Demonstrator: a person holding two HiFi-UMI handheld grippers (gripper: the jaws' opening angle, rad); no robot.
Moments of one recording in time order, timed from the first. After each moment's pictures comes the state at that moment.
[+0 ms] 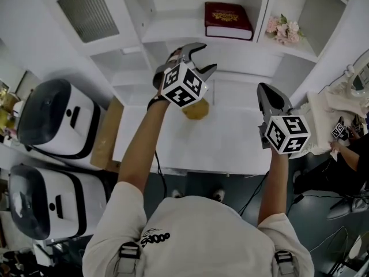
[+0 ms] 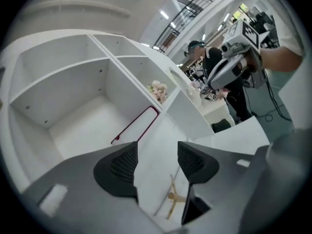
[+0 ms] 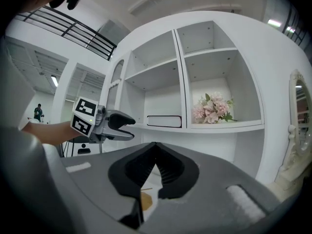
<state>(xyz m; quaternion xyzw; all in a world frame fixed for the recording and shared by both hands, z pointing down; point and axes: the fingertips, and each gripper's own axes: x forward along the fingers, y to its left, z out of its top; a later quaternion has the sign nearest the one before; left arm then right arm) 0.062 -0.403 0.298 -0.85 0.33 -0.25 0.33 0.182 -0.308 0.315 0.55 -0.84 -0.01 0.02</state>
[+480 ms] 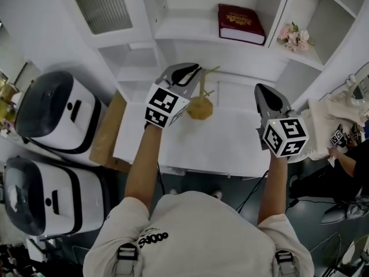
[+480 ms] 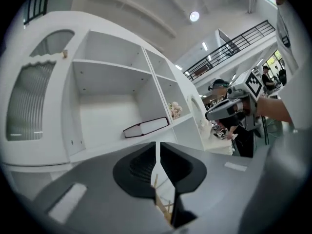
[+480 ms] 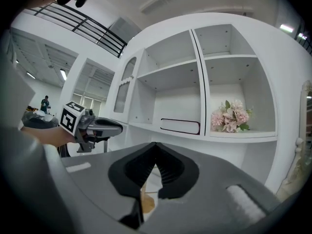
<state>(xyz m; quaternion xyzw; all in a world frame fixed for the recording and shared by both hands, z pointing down) -0.021 -0.356 0.304 -0.91 0.37 -0.07 0.16 0.132 -0.304 0.304 0.52 -0.85 -0.04 0.05</state>
